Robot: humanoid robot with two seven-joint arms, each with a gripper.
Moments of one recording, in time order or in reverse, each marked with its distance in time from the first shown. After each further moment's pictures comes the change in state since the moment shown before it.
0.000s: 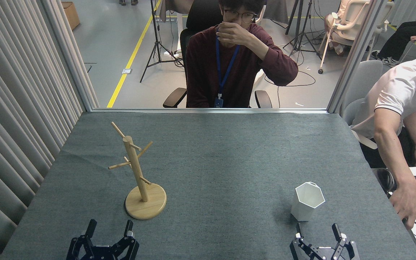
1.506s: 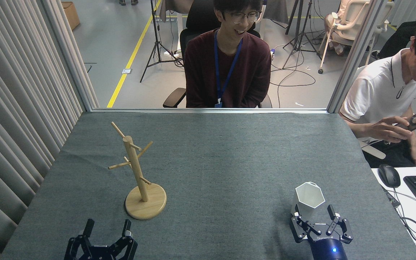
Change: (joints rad) left arm 0.003 0.005 0.001 0.000 0.001 0.005 0.038; right arm -0.277 -0.042 -0.013 0.361 -0.003 -0.007 -0.005
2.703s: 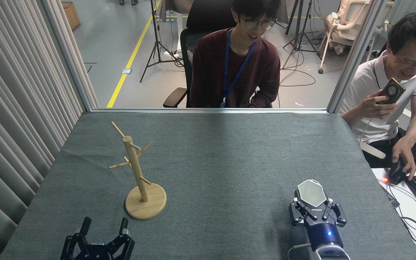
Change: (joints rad) left arm -0.014 0.011 0.010 0.007 -0.009 0.002 0.000; right arm -0.146 -0.012 0.008 0.178 0.003 -0.006 -0.068
